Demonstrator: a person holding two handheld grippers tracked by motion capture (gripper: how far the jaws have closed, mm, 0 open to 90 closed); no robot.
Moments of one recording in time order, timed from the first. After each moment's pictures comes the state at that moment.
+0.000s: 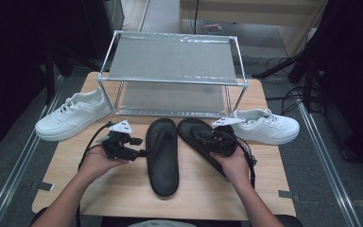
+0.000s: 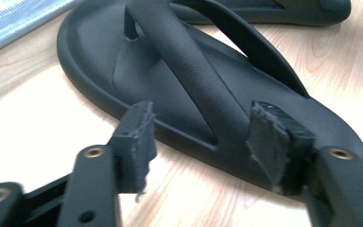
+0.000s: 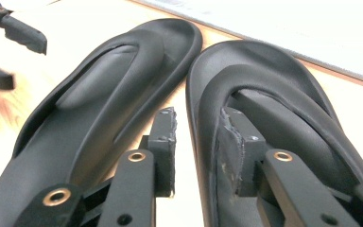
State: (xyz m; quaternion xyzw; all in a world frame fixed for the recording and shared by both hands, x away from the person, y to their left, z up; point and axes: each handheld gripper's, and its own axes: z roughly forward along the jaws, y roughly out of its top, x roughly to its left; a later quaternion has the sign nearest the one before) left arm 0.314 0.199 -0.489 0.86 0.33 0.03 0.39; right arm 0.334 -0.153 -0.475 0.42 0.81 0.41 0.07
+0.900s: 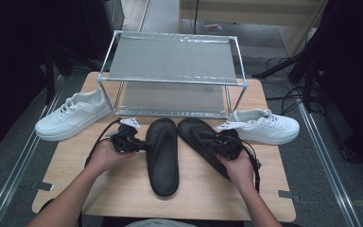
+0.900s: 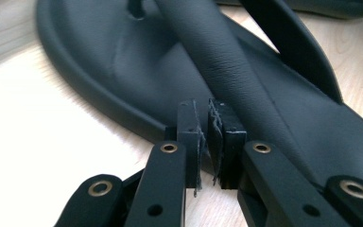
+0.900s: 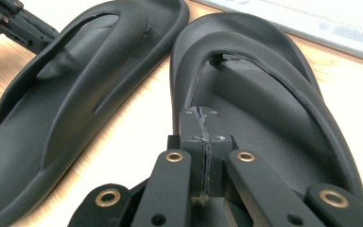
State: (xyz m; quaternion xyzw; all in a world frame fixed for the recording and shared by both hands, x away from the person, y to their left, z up) left arm 0.343 0.185 -0.510 0.87 0.34 -0.02 0.36; right arm 0.332 -0.169 -0.487 0.41 0.82 0.39 0.07
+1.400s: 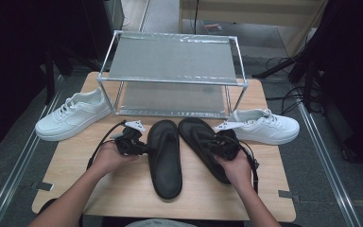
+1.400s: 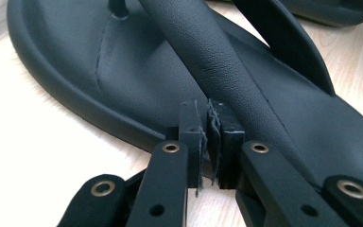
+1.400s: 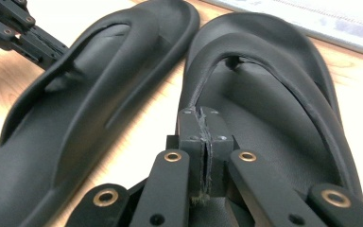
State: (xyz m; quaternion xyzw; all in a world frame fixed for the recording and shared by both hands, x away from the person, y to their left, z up) left arm 0.338 0.171 -0.511 0.88 0.33 -0.03 0.35; right arm 0.332 -0.163 -0.489 0.41 0.82 0.40 0.05
